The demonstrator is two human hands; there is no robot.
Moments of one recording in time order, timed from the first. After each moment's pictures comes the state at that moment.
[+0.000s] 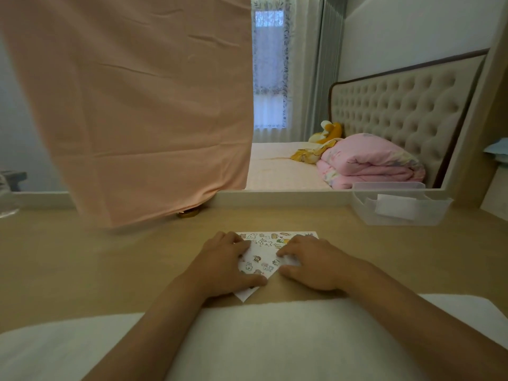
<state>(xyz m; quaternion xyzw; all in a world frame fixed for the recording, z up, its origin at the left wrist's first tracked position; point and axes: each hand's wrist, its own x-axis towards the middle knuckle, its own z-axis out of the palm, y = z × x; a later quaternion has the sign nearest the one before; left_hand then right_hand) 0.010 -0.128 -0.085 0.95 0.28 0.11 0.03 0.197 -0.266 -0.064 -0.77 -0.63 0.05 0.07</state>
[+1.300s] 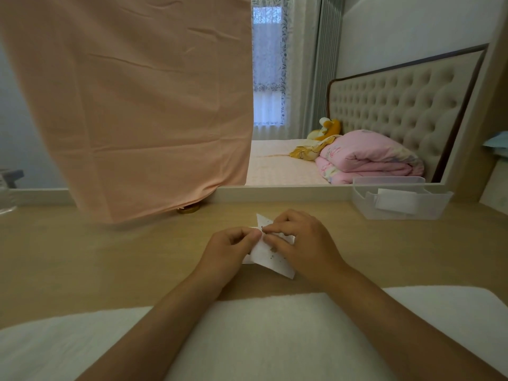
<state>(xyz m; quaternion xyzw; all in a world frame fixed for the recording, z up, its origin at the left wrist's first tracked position) 0.011 -0.167 -0.069 0.72 0.29 0.32 0.54 0.169 -0.255 -0.074 -0.65 -0.62 -0.12 0.42</state>
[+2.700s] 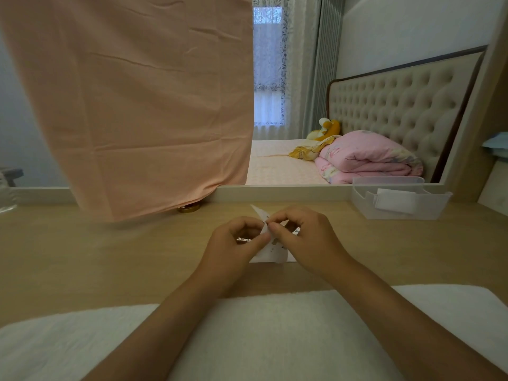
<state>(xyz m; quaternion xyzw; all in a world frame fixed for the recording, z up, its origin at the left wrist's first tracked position) 0.009 -0.166 -0.069 0.78 0.20 0.39 0.45 0.164 -0.261 -0.058 -0.65 -0.59 -0.02 0.48</state>
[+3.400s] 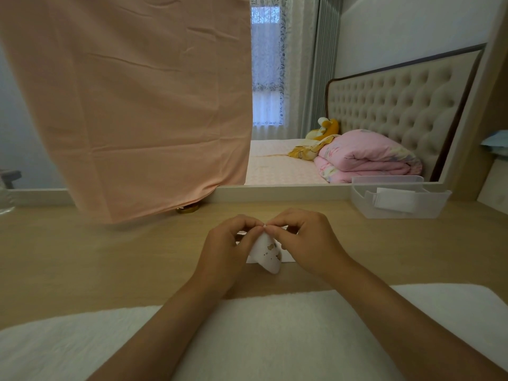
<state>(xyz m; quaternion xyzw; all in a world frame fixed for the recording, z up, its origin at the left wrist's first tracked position) 0.011 -0.164 -0.073 0.80 0.20 0.43 0.36 0.168 -0.256 -0.063 -0.63 -0.59 0.01 0.51</state>
